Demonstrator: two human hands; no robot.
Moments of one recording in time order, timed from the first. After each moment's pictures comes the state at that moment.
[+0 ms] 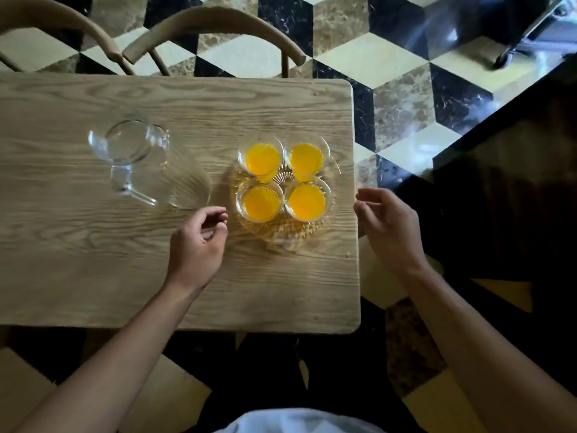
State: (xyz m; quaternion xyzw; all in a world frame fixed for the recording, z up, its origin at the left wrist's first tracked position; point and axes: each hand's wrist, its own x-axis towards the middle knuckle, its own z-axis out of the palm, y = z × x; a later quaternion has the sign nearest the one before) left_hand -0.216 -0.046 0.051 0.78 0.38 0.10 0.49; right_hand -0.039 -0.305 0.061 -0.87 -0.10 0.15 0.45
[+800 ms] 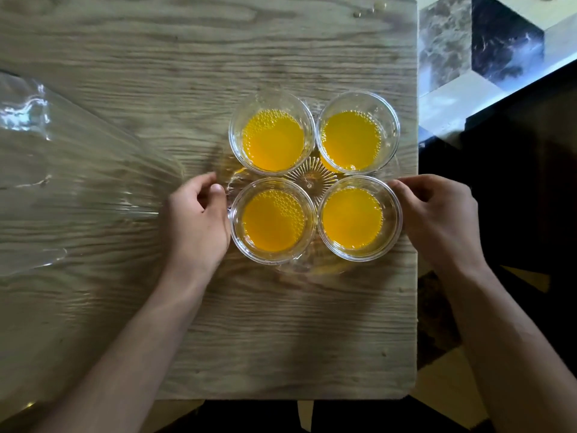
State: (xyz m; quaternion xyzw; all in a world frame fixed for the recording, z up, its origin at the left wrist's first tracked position) left_hand -0.136 -0.011 -0.024 0.71 0.50 0.05 0.49; right_hand 0.004 -0.251 -0.011 -0.92 0.02 0.18 0.36
